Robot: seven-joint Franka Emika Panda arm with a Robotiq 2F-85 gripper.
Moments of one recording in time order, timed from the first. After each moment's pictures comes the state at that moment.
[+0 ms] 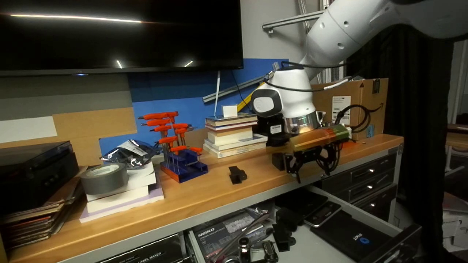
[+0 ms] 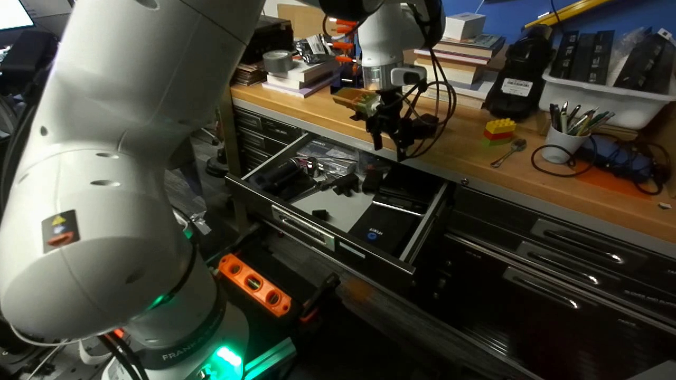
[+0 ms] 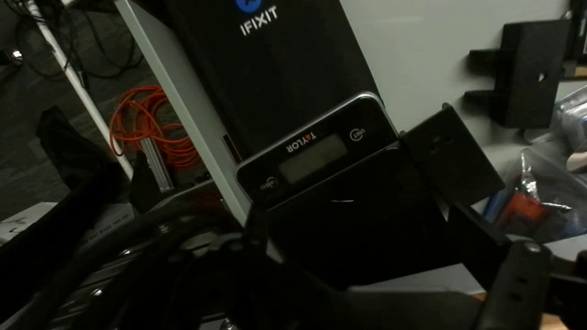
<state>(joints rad) -0.30 0.69 0.52 -1.60 2.51 4.22 -2.30</state>
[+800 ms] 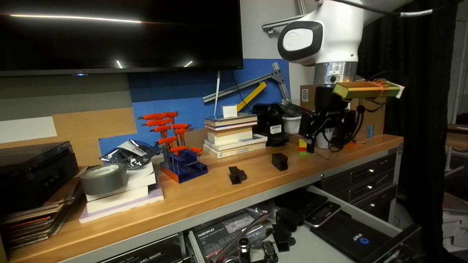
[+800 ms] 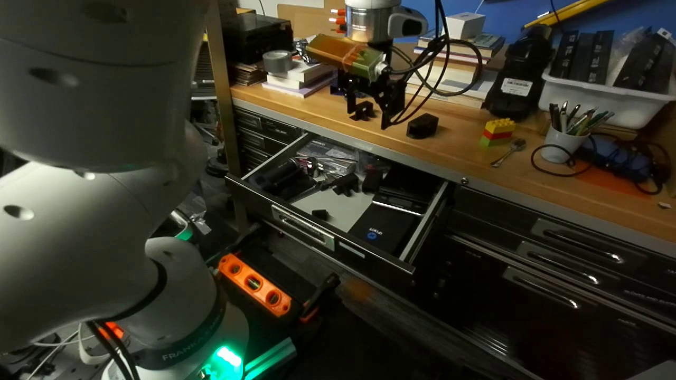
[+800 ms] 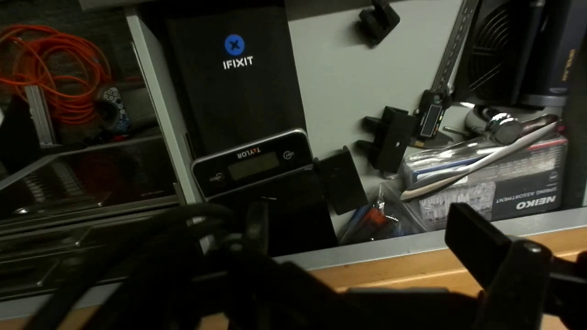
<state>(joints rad) -1.14 0.55 1.42 -1.95 2.51 4.22 -2.52</state>
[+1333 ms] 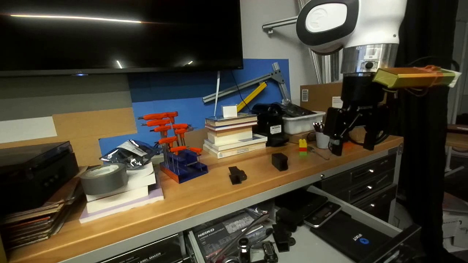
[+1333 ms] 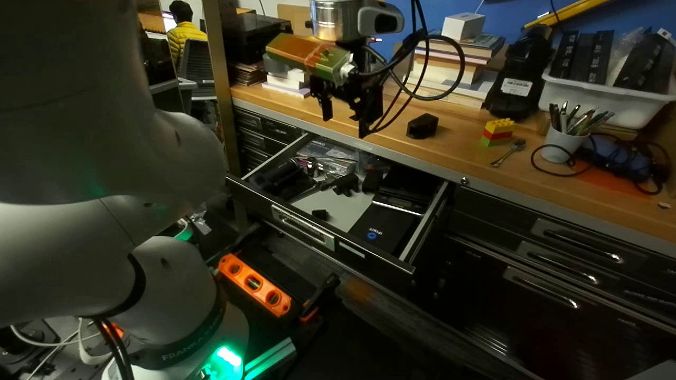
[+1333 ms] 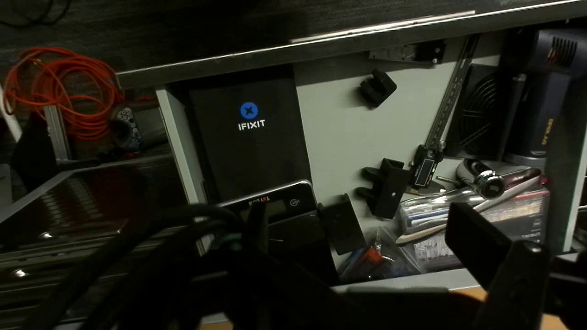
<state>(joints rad) -1.54 0.55 1.85 -2.21 2.51 4.22 -2.44</state>
